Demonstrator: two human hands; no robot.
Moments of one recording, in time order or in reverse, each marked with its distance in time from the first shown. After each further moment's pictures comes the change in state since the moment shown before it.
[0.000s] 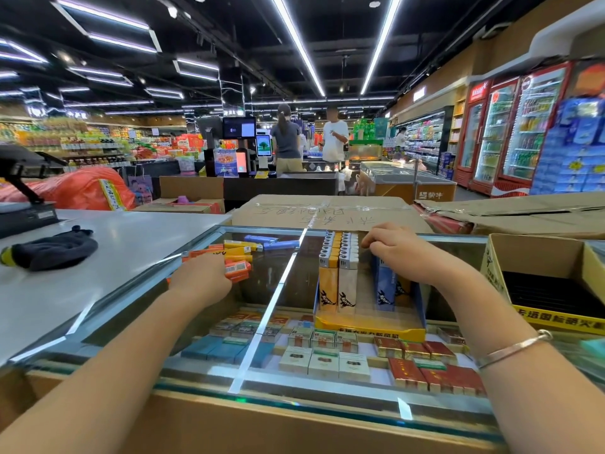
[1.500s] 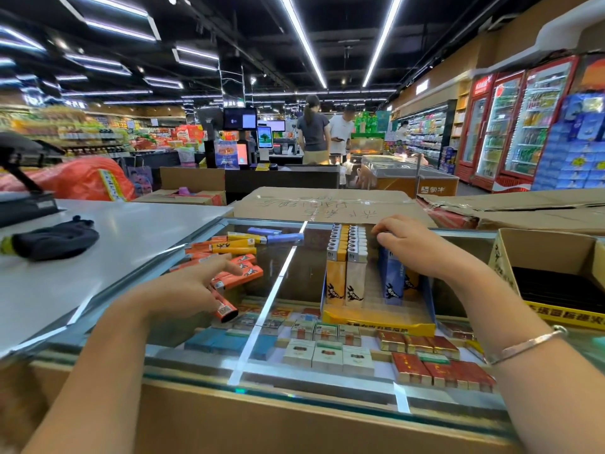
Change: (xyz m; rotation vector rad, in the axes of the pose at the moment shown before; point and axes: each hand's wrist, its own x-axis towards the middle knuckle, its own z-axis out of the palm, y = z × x) left_hand -0.059 -0.015 -0.050 -0.596 -0.545 0.113; right_hand 0.006 0.005 0.003 0.012 0.061 0.010
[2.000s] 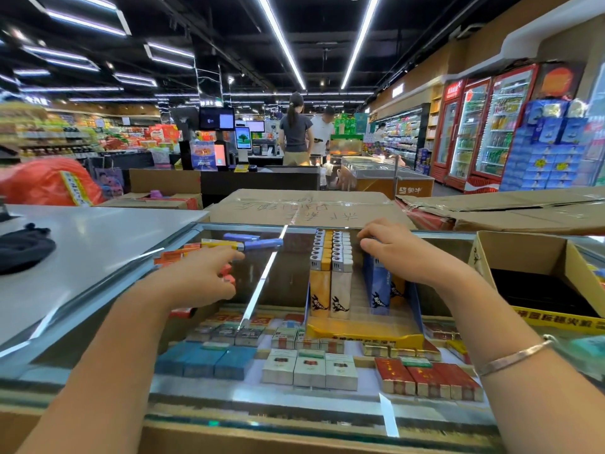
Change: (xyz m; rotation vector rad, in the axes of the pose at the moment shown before) left_hand 0.047 0.036 0.005 0.398 0.120 0.126; right_hand 0.001 0.005 -0.003 0.003 -0.027 0.013
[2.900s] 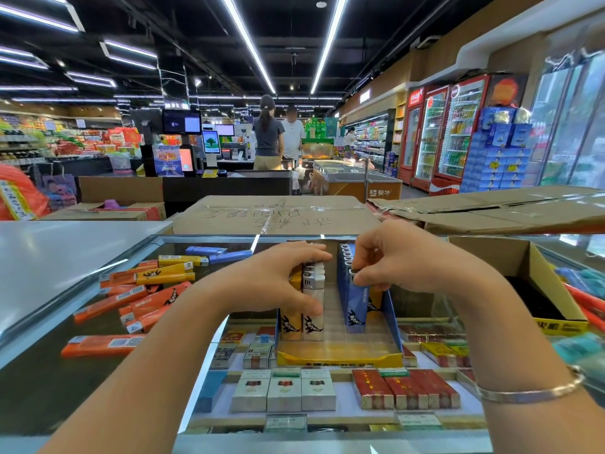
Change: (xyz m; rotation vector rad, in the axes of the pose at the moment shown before) left_hand 0.044 0.091 0.017 -0.209 -0.115 0.549; right_hand -0.031 -0.014 -0.038 0.097 -0.085 -0.027
